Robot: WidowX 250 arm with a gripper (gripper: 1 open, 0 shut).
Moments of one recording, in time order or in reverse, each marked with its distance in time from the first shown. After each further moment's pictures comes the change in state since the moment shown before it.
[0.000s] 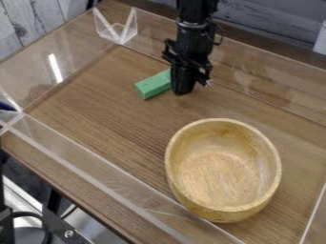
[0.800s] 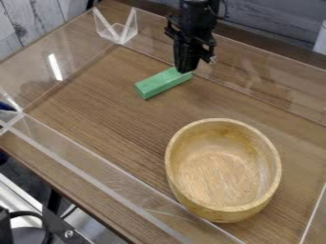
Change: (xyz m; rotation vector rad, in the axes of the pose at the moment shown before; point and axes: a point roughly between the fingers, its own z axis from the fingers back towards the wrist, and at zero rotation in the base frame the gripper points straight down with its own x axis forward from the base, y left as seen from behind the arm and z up) arm 0.009 0.006 0.024 0.037 -0.057 -0.010
